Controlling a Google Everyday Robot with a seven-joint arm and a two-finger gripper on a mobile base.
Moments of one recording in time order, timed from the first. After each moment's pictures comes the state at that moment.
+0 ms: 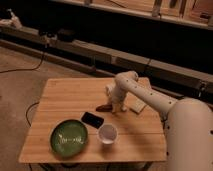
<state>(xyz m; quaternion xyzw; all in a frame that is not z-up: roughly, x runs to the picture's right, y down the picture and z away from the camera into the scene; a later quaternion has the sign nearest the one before) 0.061 0.119 0.937 -0.30 -0.19 -0.15 0.92</state>
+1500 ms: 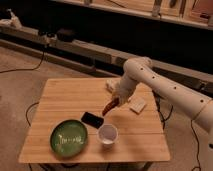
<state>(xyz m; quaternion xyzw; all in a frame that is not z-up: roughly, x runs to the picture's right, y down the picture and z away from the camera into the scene) 0.084 0.068 0.774 -0.27 -0.25 -0.26 0.89</state>
